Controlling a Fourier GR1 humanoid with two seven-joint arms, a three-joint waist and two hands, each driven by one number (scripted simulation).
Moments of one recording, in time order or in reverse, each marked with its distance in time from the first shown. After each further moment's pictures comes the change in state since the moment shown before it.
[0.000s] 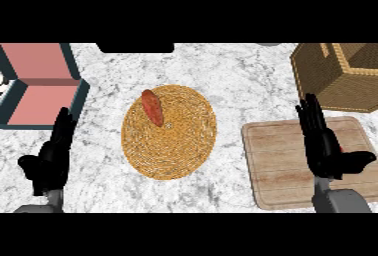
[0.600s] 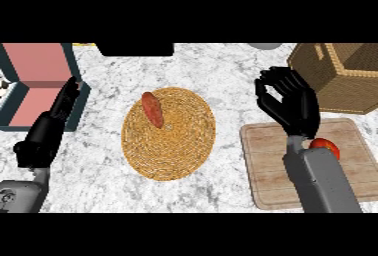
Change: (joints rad) left arm -0.153 0.147 -0.052 -0.061 -0.081 -0.166 0.011; right arm -0.292 0.132 -0.034 0.031 -0.020 -0.159 0.119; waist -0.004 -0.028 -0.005
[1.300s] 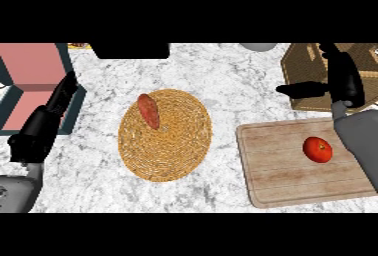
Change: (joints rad) left arm -0.028 0.033 0.006 -0.020 -0.005 -0.036 0.052; right arm -0.231 -0.438 0.214 0.179 0.505 -0.027 0.575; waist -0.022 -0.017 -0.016
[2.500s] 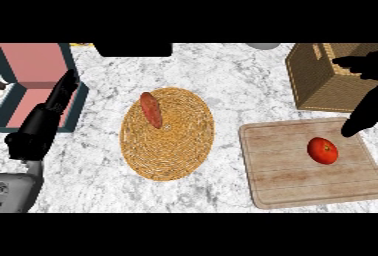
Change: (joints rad) left arm -0.014 -0.030 0.044 0.028 -0.017 -0.050 -0.031; right arm -0.066 -0.308 0.029 -0.155 -0.344 0.911 0.470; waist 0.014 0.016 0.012
